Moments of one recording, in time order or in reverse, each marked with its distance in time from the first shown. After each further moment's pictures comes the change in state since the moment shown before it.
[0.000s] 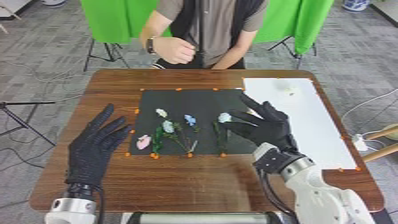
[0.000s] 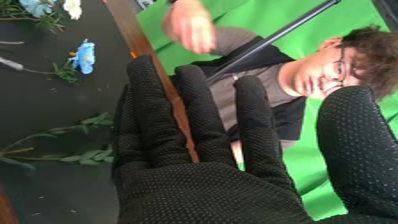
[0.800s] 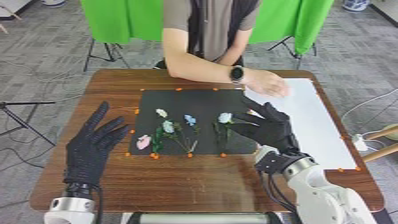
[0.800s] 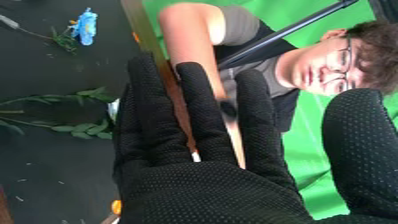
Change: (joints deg) left arm -0.5 0.1 -0.2 1.0 -0.2 0.1 1.2; right arm 0.6 0.8 0.7 1.8 -5.1 -2.4 -1.2
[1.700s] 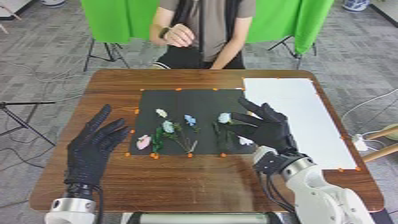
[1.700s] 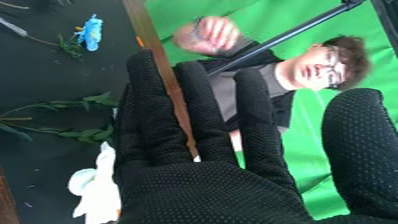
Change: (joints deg) left arm 0.1 0.3 0.5 -0.1 -0.6 0.8 0.1; right arm 0.0 -0.4 -0.4 0.0 0.0 -0.1 0.6
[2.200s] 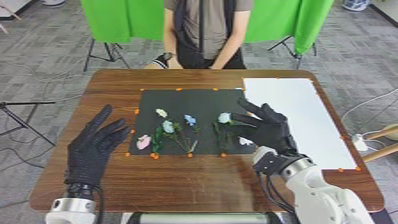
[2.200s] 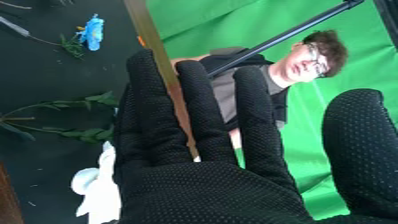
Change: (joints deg) left arm 0.0 -0.1 0.1 0.0 0.0 0.1 -0.2; right arm -0.2 -0.1 0.0 -0.1 0.0 0.1 0.1
